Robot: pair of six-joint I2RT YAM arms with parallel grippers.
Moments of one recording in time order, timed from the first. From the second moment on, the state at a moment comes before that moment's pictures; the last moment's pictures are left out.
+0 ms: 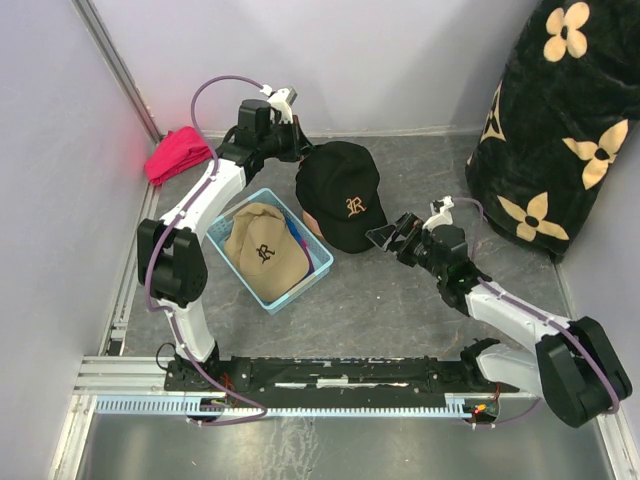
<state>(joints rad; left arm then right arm) -0.33 1.86 1.67 -0.25 0.38 -0.29 0.44 1.11 0.43 0.35 -0.14 0.90</state>
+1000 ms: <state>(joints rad) -0.34 1.85 1.61 -0.23 0.31 -0.29 0.51 1.57 0.28 1.22 -0.09 1.21</state>
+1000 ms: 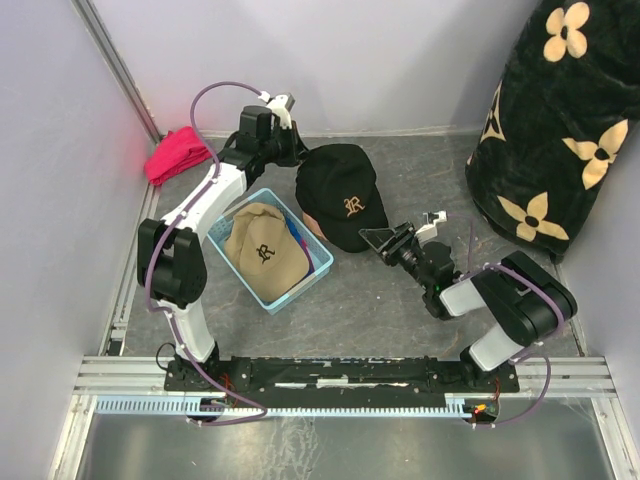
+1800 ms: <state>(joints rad) -0.33 1.84 1.55 -0.25 0.27 -0.29 0.46 1.28 0.23 1.11 -0.04 1.24</state>
